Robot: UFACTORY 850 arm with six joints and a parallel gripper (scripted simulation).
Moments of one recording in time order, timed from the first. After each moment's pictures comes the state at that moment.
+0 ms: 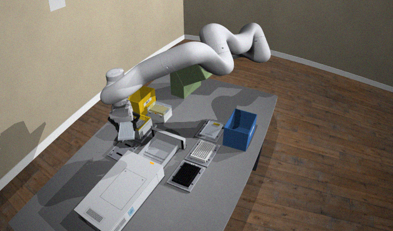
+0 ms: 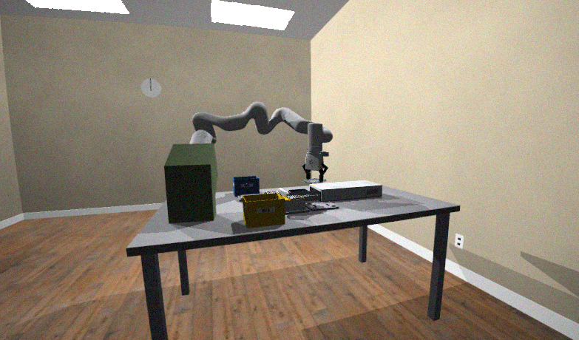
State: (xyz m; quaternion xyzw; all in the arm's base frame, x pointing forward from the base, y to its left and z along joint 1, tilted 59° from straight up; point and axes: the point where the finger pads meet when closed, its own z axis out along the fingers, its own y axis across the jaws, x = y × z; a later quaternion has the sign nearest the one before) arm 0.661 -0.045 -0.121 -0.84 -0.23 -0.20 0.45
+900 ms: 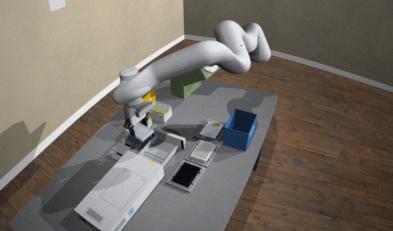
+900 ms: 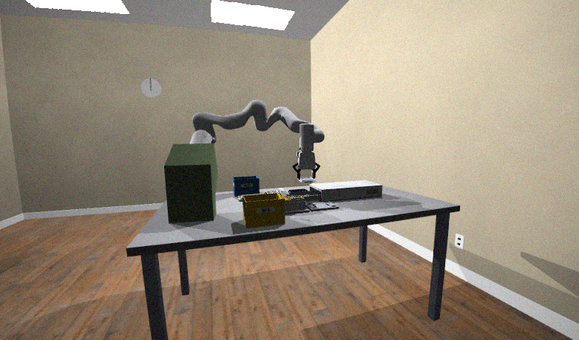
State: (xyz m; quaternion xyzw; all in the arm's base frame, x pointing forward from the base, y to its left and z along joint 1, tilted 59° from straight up) arm 0.631 -0.010 -0.072 -0.68 -0.55 -0.37 0.33
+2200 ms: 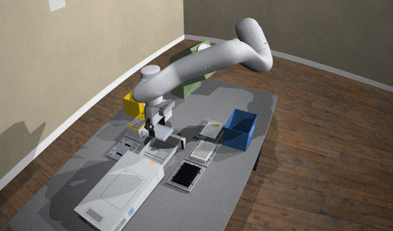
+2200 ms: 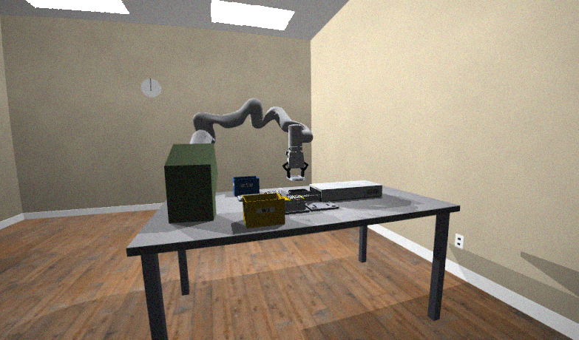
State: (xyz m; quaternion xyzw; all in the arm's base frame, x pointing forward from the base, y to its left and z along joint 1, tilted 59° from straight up) arm 0.590 0.038 -0.005 -0.64 -0.59 -0.39 0.30
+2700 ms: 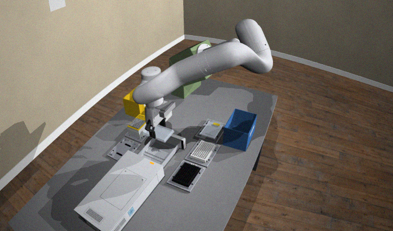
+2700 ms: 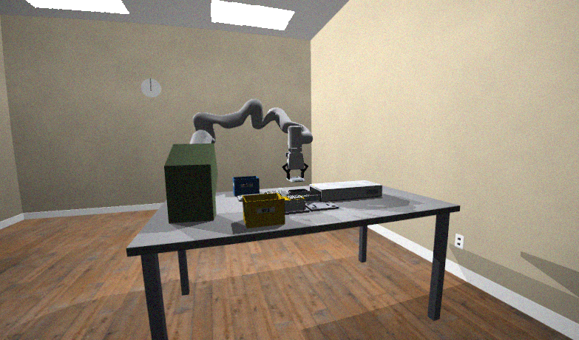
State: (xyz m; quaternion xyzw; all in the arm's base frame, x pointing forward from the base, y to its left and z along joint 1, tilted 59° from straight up) arm 0.590 0.046 -0.008 -0.64 -0.59 -0.39 0.30
